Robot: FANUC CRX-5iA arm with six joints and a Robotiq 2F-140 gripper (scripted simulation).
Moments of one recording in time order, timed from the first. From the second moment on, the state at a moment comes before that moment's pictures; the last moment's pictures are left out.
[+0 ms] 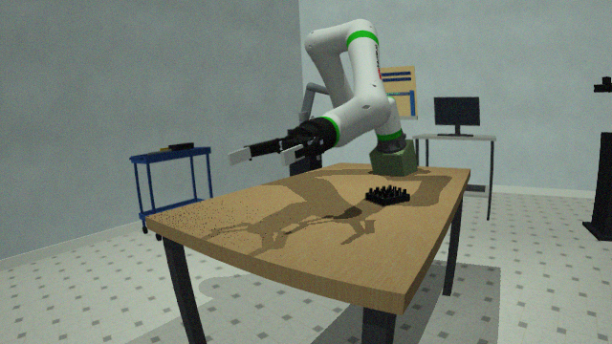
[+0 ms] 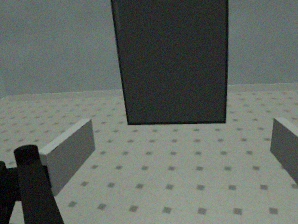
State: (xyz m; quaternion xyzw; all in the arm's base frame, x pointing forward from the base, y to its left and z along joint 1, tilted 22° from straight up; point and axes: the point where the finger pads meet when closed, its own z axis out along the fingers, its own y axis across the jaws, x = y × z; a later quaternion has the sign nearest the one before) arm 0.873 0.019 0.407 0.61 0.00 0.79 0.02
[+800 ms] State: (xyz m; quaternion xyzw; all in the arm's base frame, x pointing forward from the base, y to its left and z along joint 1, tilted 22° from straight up) arm 0.882 0.072 0.360 0.71 0.04 0.70 -0.06
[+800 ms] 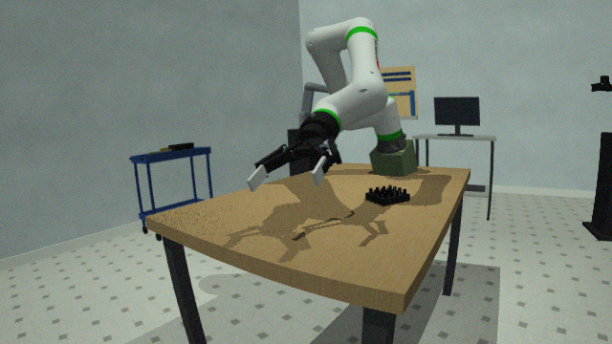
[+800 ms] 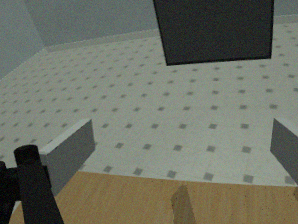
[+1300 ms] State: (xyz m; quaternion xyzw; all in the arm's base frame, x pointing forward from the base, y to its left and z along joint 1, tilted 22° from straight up) arm 0.849 0.111 0.300 0.82 0.08 0.55 -0.11
